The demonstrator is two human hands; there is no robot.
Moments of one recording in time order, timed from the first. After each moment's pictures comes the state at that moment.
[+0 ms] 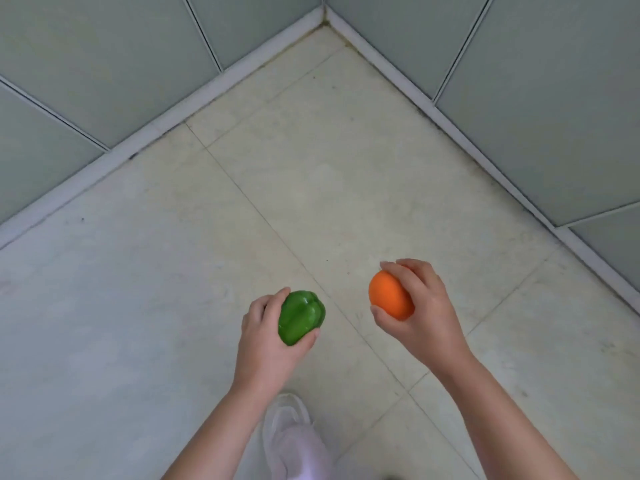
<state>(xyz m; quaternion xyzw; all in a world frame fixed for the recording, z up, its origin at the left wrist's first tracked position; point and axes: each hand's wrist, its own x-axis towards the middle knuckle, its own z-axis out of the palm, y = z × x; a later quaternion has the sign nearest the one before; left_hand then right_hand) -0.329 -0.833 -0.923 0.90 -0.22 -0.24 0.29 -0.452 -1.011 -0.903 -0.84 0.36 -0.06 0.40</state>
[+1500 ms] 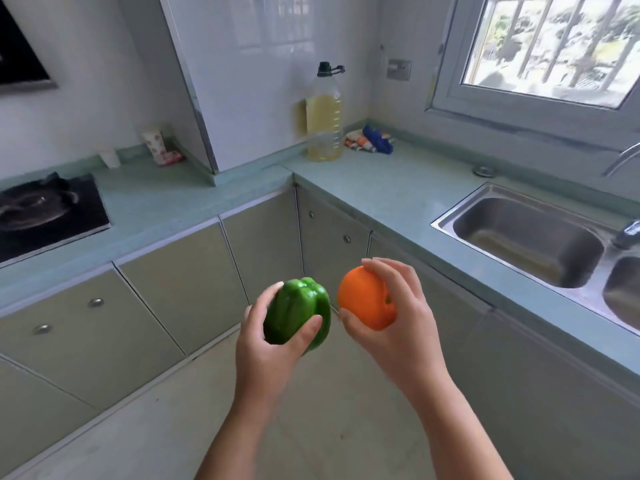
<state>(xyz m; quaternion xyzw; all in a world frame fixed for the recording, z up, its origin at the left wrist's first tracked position) -0.422 -0.899 -0.245 0.73 -0.24 -0.09 0.64 -0.530 -1.015 -0.206 -0.81 0.25 -0.39 0.36</state>
